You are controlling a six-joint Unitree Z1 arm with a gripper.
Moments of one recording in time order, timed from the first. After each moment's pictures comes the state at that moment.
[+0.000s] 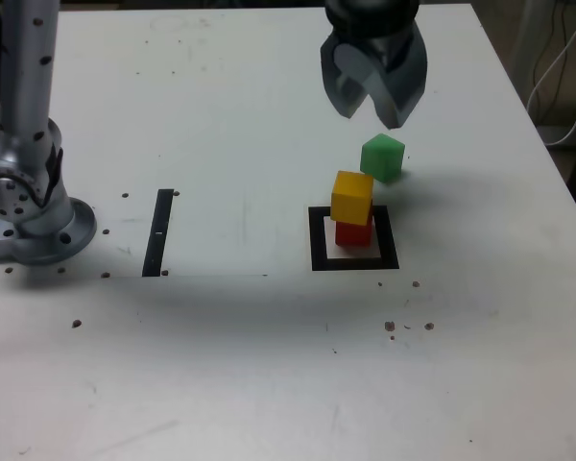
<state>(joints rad) 0.07 1.94 -1.65 1.18 0.25 0.73</state>
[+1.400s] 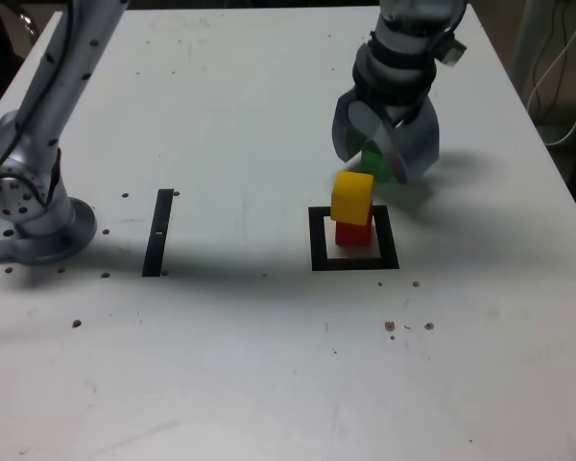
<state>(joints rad) 0.13 2.21 -1.70 1.16 0.25 0.87</state>
